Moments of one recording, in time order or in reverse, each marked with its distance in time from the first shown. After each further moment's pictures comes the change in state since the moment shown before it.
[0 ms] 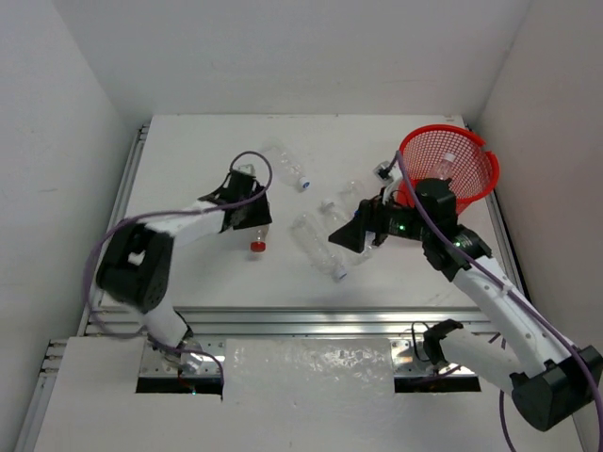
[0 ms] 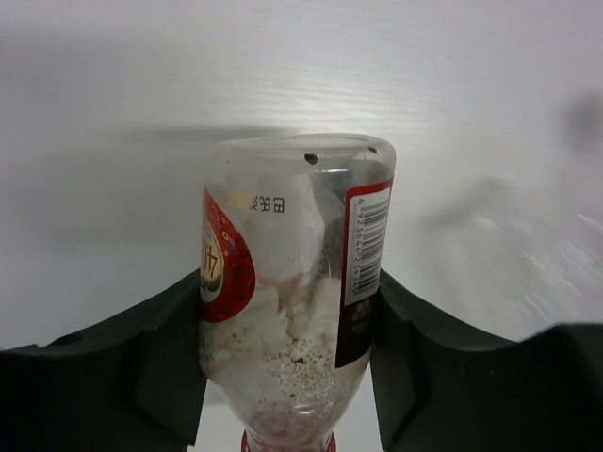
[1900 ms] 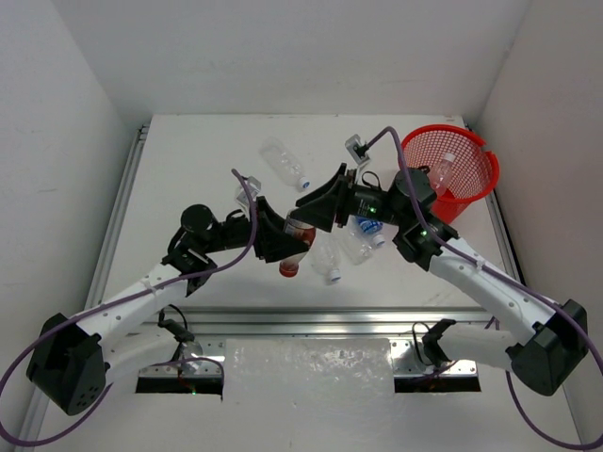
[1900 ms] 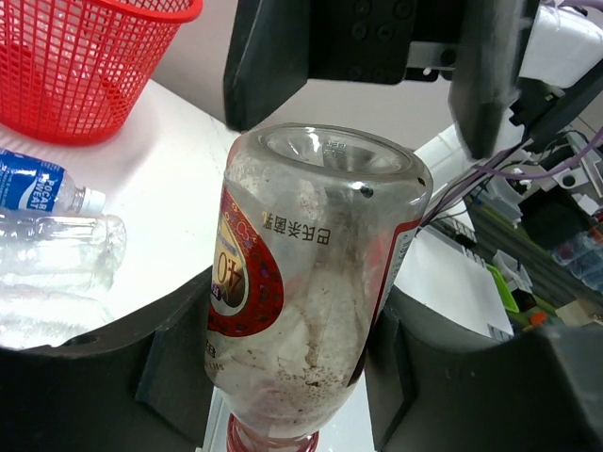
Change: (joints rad) left arm -0.172 -0.737 -0.475 0.841 0.927 -0.152; right arm 0.251 0.206 0.080 0.618 -0.020 0.281
